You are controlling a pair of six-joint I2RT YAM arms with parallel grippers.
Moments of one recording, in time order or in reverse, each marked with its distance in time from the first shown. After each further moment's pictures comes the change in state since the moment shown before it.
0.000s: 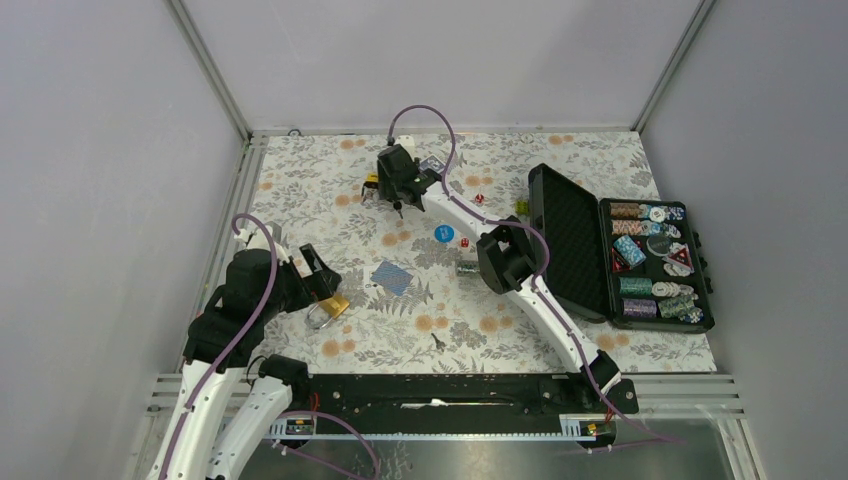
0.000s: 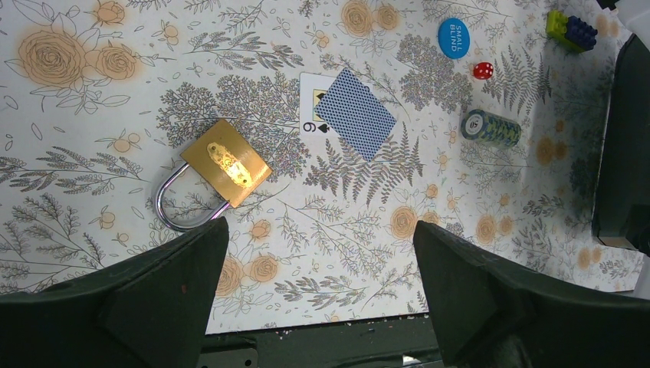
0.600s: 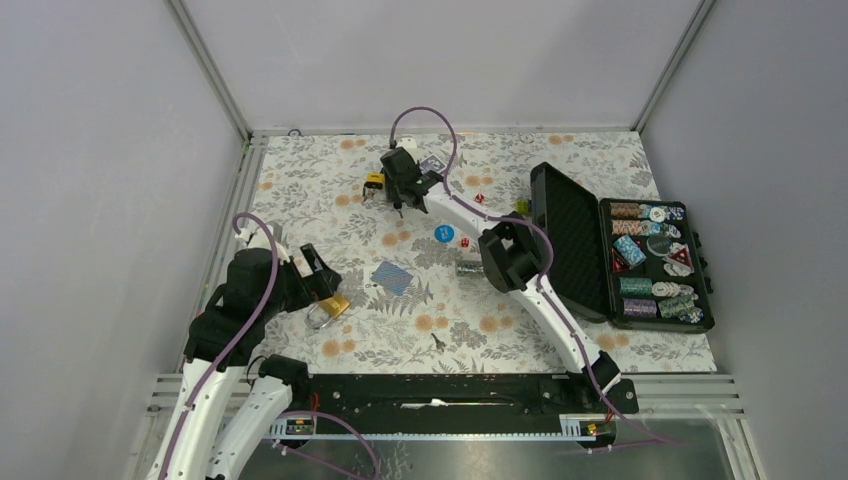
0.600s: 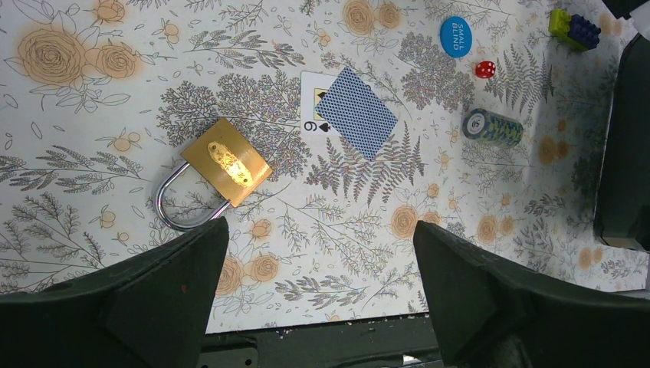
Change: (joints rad) left arm 0.000 0.007 0.000 0.000 0.000 0.000; right arm 0.000 -0.061 -0.126 0.052 0.026 -0.032
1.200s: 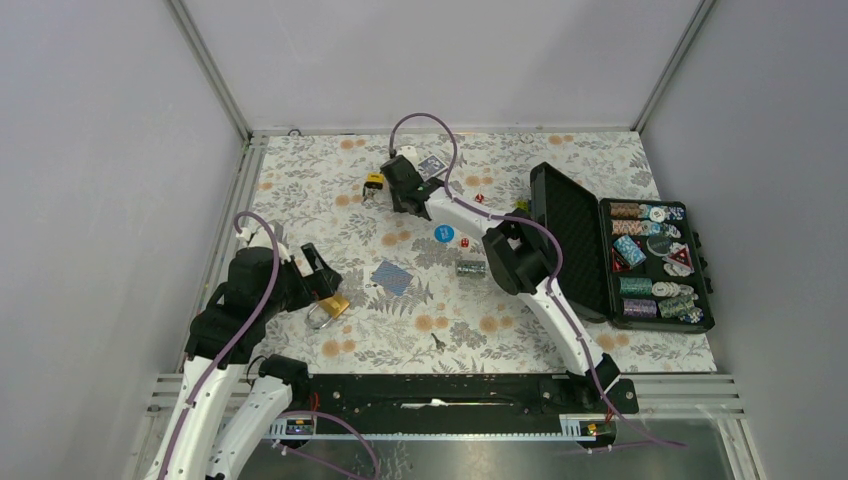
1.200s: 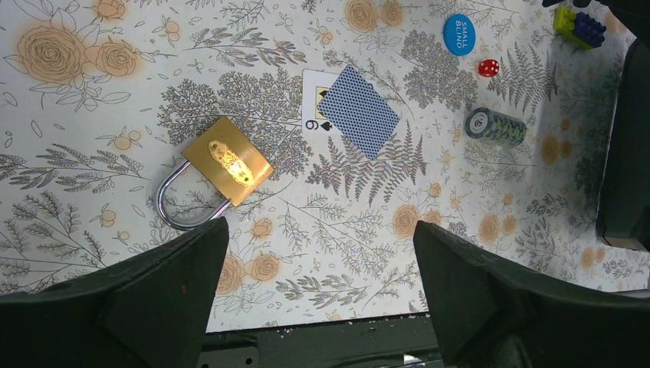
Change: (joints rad) left arm 0.000 0.011 0.000 0.000 0.001 0.000; right arm 0.030 -0.169 -0.280 0.049 0.017 -0.020
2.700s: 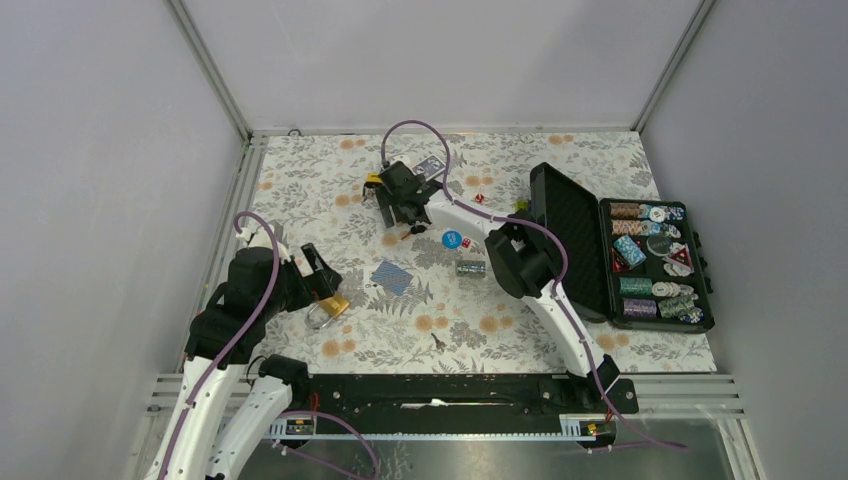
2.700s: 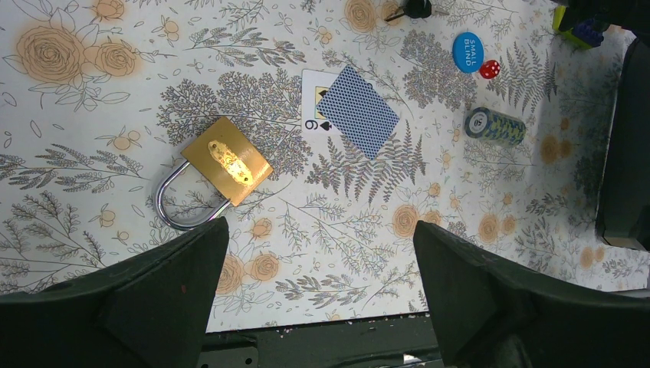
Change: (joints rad) left arm 0.000 -0.001 0.000 0.000 0.000 0.000; right arm 0.026 -0.084 -0.092 -0.078 -0.053 -0.102
